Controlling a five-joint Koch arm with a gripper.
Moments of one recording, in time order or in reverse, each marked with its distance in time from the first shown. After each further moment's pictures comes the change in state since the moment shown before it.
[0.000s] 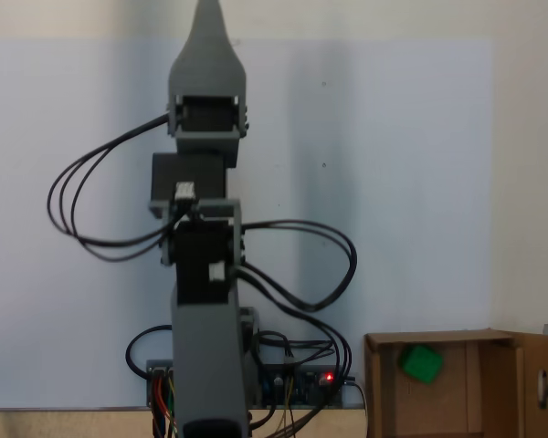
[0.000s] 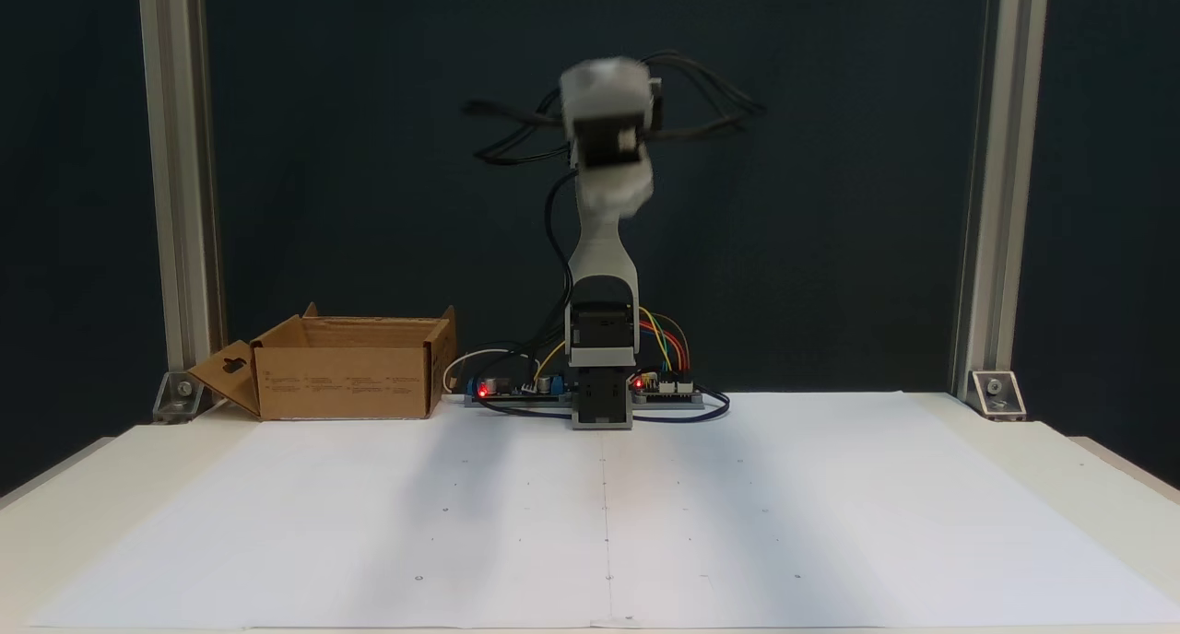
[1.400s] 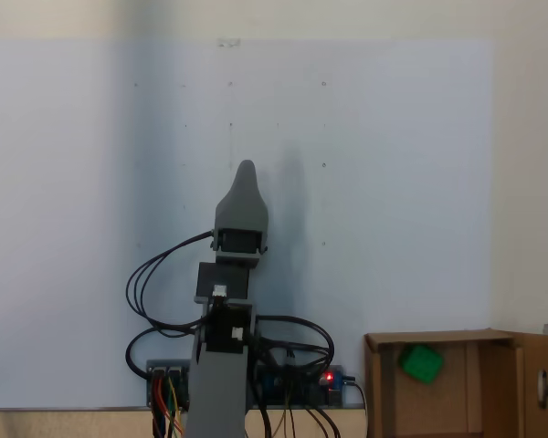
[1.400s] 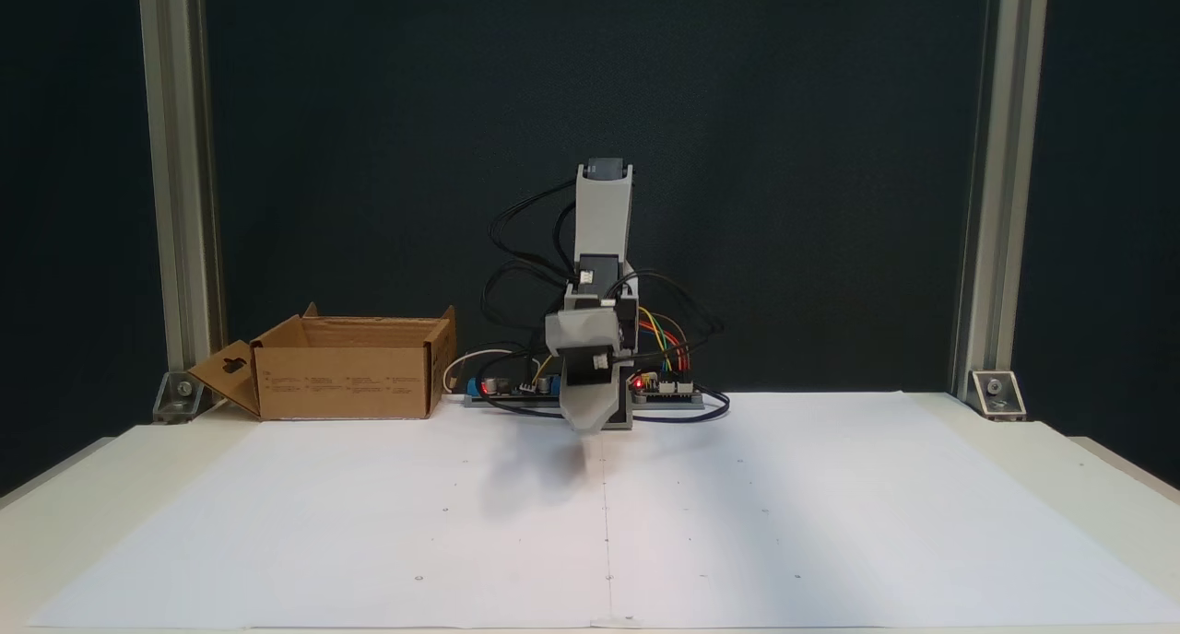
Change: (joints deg) arm 6.2 24.9 85.5 -62.1 0.4
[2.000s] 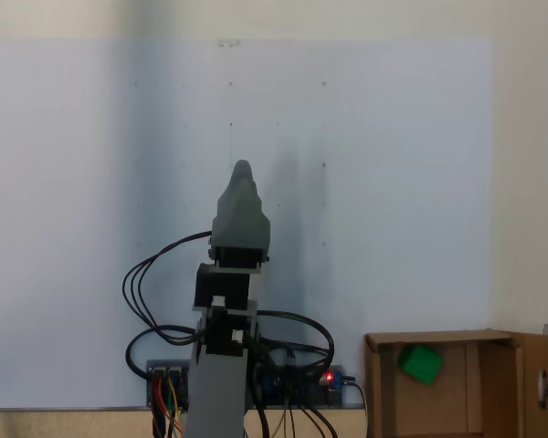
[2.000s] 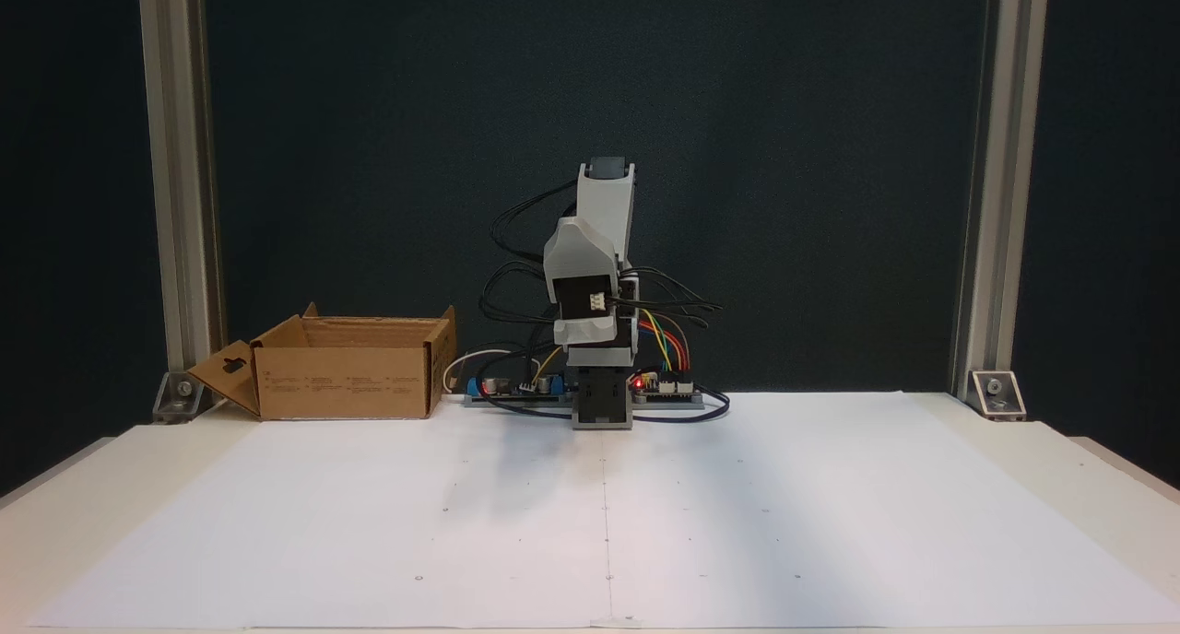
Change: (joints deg) arm 1.1 0.0 6.2 -25.1 0.0
